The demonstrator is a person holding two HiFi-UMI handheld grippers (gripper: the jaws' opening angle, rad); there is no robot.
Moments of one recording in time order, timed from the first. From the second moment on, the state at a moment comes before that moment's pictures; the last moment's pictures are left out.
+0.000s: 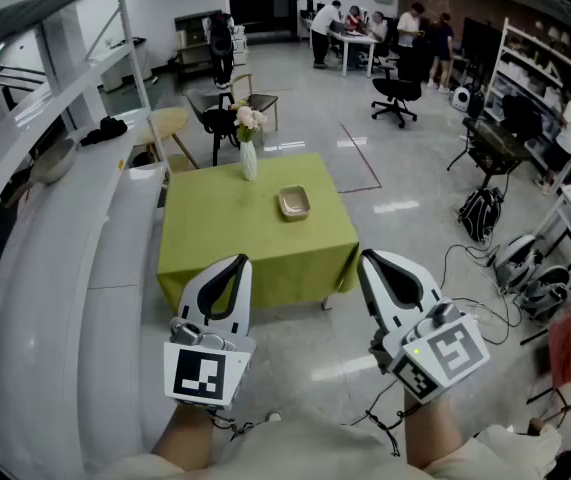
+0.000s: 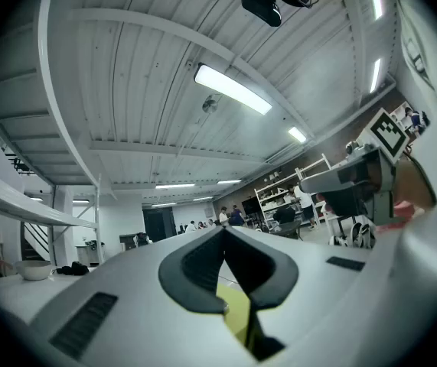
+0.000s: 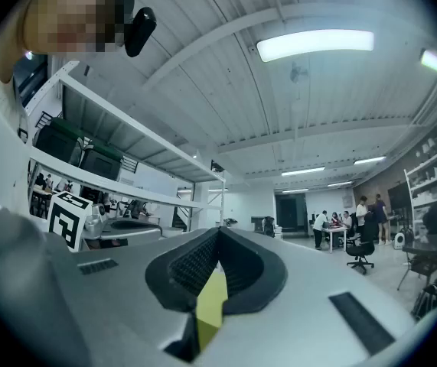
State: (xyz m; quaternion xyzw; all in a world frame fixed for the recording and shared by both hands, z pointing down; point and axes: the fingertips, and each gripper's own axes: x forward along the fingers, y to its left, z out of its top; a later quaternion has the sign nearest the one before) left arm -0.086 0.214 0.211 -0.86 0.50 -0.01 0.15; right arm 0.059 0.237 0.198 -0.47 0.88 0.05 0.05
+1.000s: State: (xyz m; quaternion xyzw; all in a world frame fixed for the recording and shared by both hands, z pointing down) left arm -0.024 0.210 0.241 -0.85 0.51 -0.03 0.13; right arm 0.126 0.229 0.244 -0.46 0.89 0.01 0.04
